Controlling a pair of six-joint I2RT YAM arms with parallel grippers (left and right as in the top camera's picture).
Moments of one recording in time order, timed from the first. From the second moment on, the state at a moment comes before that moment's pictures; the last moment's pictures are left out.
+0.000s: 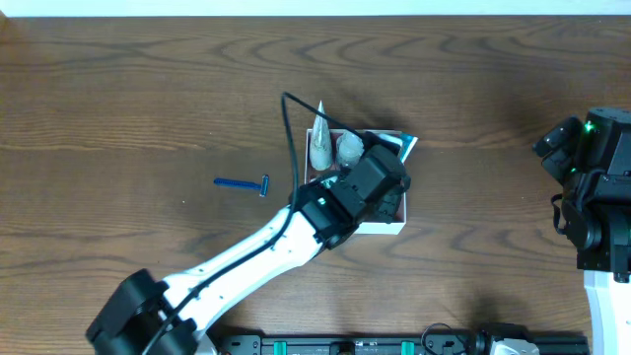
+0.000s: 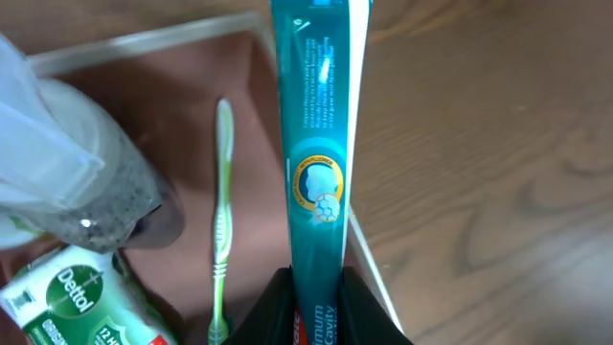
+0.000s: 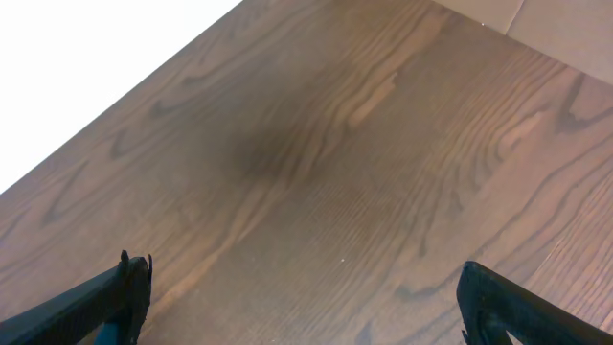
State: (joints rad) left arm -0.90 1.59 1.13 -0.39 -0.08 -0.52; right arm -0.06 1.06 1.27 -0.99 0.45 0.64
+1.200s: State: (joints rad) left arm -1.01 1.63 1.13 -0.38 -0.43 -0.84; right arm -0.06 1.06 1.27 -0.99 0.45 0.64
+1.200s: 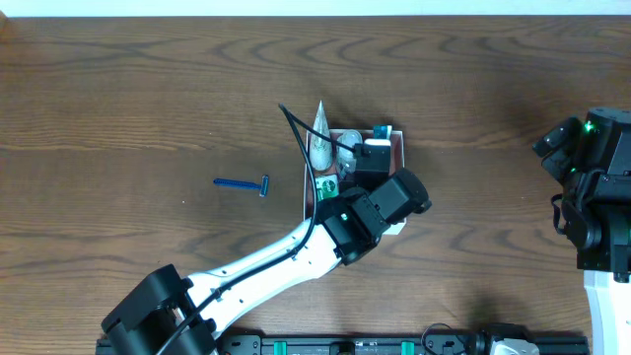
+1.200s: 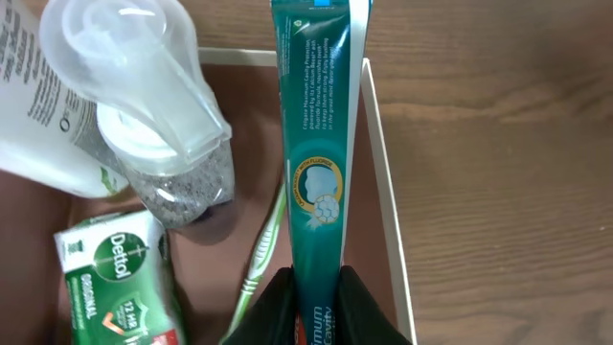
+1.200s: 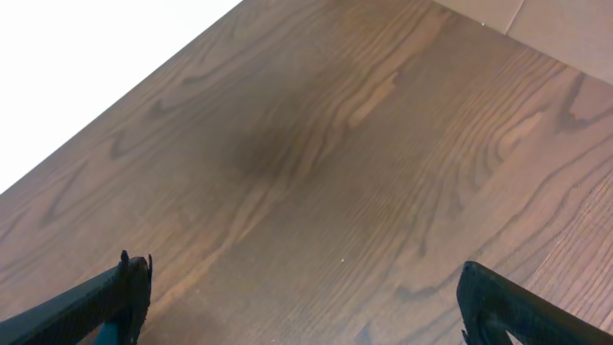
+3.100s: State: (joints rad) left arm -1.13 1.41 1.13 -0.37 -0.45 -0.56; right arm -0.06 1.06 1.27 -0.99 0.45 0.64
